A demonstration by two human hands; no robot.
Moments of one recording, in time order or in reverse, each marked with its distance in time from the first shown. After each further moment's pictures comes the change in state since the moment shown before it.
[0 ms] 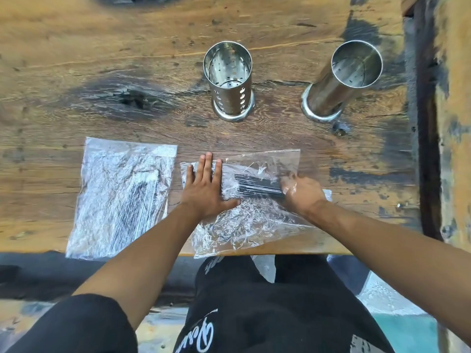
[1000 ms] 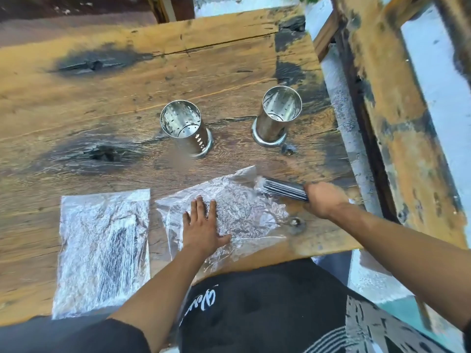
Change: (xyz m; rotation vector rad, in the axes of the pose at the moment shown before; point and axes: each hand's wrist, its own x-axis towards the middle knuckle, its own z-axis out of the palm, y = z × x) left_hand -0.017 0.065 -0.006 -0.009 -0.020 -0.010; right_hand -0.060 0.109 -0.084 -0.057 -0.093 0.243
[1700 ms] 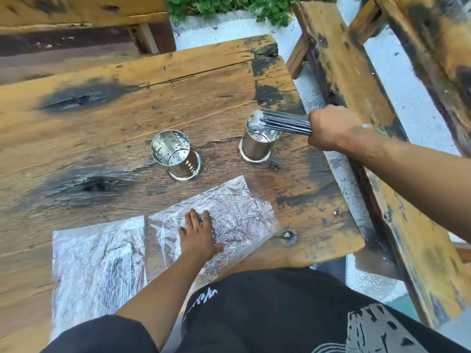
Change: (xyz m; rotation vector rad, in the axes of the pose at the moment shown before) left_hand 0.022 0.005 -0.037 -0.014 -0.067 -0.021; right_hand 0.008 0.025 -0.183 -0.150 0.379 0.152
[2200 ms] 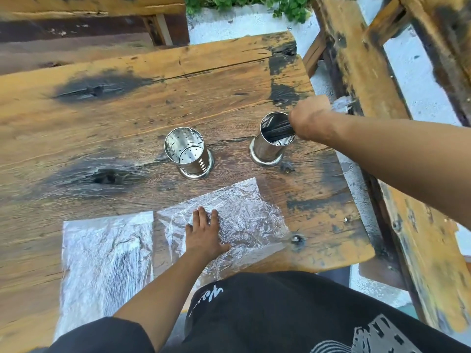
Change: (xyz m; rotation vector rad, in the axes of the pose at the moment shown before) left_hand 0.001 -0.009 -0.007 0.004 -0.021 0.043; right_hand 0.057 -0.075 -0.019 -0.453 -0.107 -0.147
